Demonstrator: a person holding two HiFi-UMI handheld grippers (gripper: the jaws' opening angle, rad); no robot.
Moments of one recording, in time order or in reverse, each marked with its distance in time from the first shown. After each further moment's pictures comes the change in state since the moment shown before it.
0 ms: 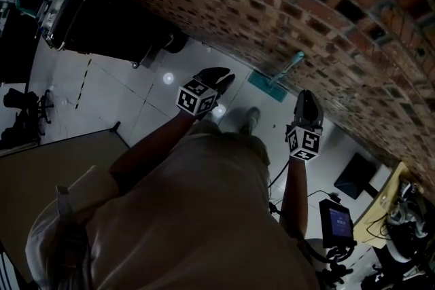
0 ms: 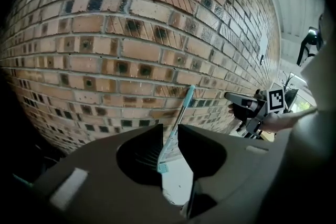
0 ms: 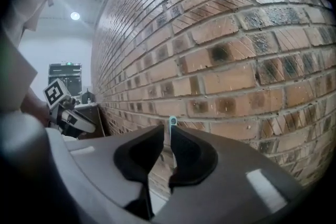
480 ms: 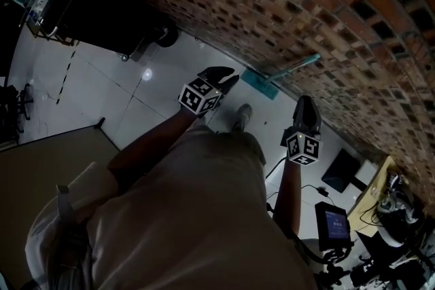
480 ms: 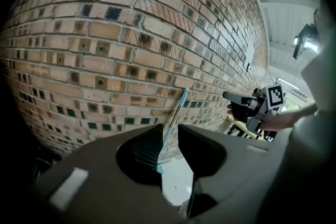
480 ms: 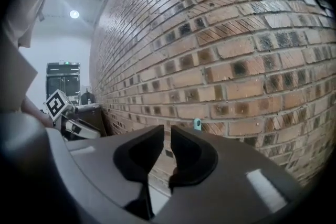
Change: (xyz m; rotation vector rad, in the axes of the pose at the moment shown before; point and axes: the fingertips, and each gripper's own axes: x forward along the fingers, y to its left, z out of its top) left arm -0.057 0.016 -0.020 0.002 -0.072 -0.110; right arm -0.029 0.082 0.017 -0.002 -0.002 -0.034
